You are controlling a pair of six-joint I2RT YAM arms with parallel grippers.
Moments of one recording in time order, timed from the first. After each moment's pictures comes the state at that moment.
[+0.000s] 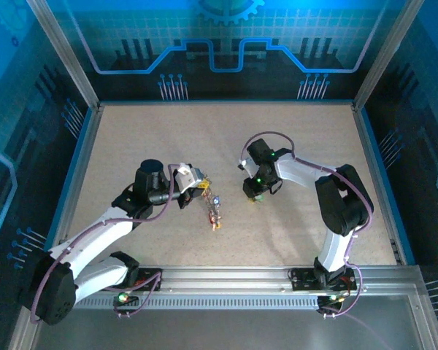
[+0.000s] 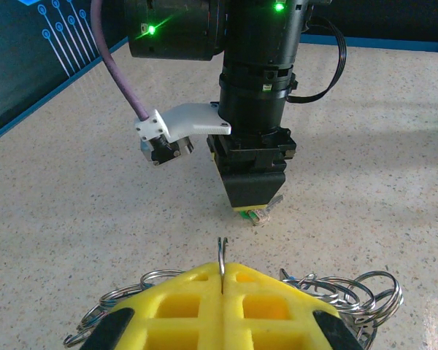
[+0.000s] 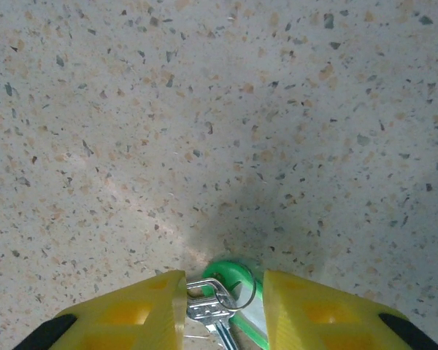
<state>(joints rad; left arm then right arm) -0.43 1.05 0.59 0.05 0.60 0.36 0.50 1.81 1.17 -0.70 -0.17 -0.05</state>
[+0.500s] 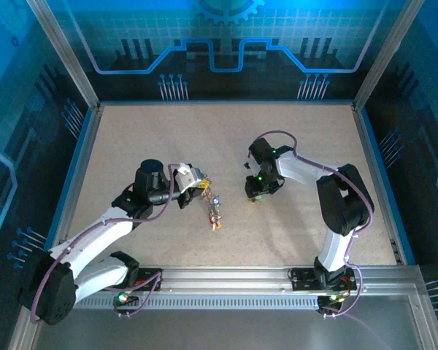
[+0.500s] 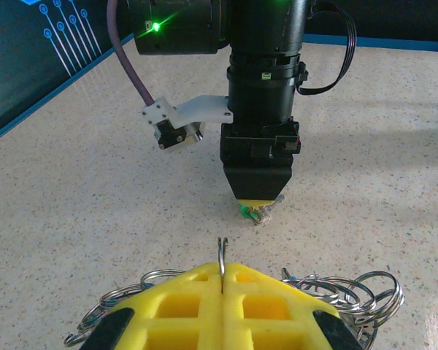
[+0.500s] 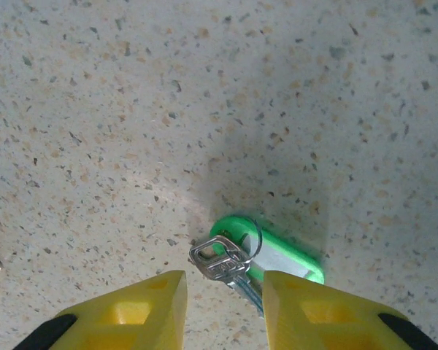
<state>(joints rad) -0.43 1.05 0.59 0.05 0.59 0.36 0.48 1.81 1.20 -0.80 -0.20 0.21</state>
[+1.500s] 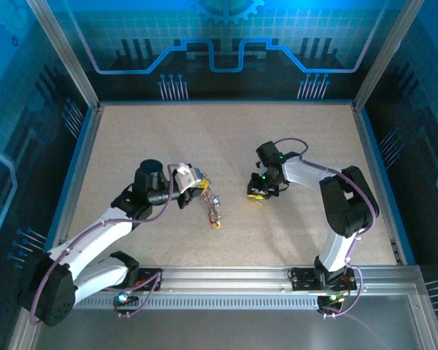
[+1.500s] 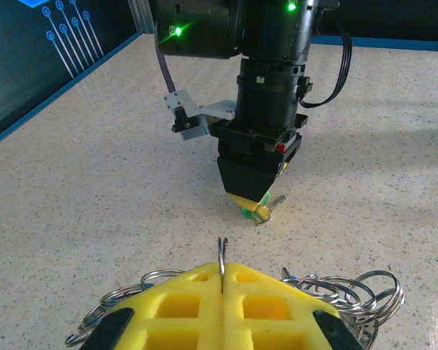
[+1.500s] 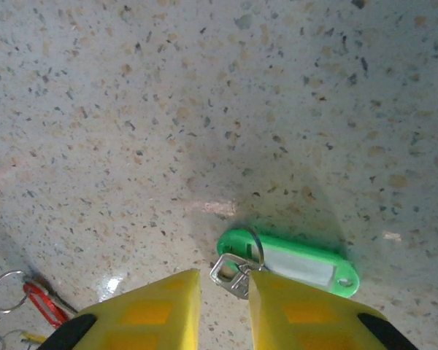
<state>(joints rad) -0.43 1.04 0.59 0.04 0.59 0.36 0.44 1.78 1.08 -0.64 -0.31 0.61</state>
